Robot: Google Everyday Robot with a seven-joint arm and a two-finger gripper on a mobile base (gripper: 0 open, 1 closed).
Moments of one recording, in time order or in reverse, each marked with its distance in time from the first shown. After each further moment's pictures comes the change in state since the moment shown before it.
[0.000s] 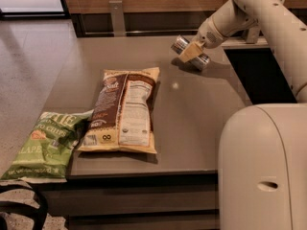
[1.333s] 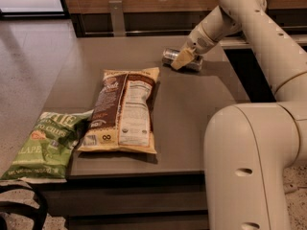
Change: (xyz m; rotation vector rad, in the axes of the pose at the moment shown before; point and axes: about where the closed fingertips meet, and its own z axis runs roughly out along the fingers) arm -0.002 0.014 0.036 -0.113 0.025 -0.038
